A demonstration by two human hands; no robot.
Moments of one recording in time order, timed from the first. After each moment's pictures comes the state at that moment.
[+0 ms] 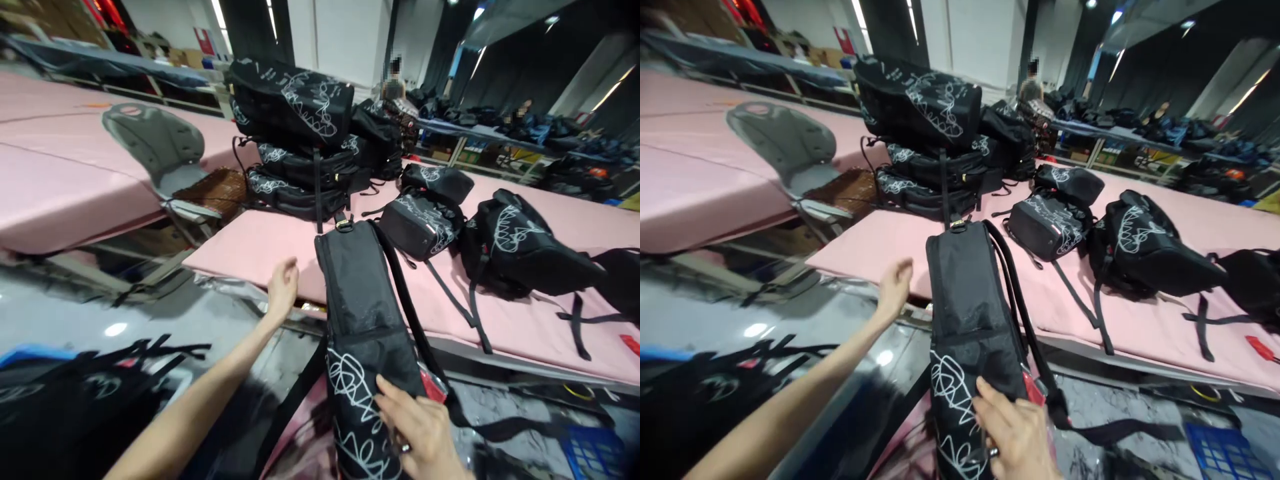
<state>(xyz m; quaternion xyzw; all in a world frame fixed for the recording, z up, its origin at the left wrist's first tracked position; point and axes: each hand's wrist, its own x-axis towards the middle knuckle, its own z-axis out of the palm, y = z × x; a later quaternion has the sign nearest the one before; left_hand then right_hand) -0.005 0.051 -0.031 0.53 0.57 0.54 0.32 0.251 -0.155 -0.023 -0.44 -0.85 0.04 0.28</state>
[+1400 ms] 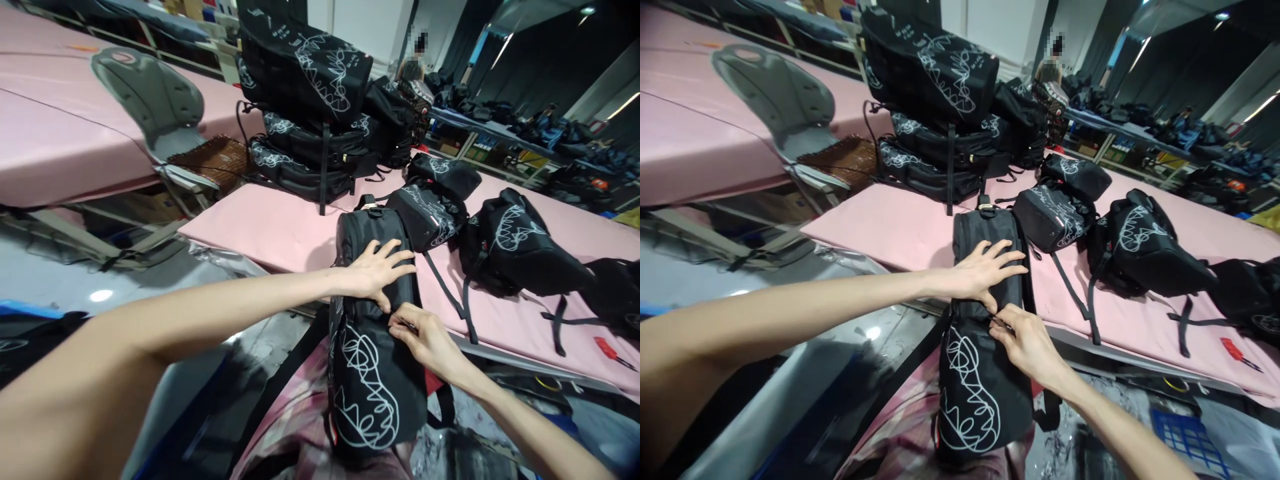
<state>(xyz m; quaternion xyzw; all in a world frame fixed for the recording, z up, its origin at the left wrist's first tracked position) 0.106 0.036 0.048 0.97 0.24 0.07 0.08 0.258 -0.074 0.048 -0.49 -0.80 0.28 0.18</state>
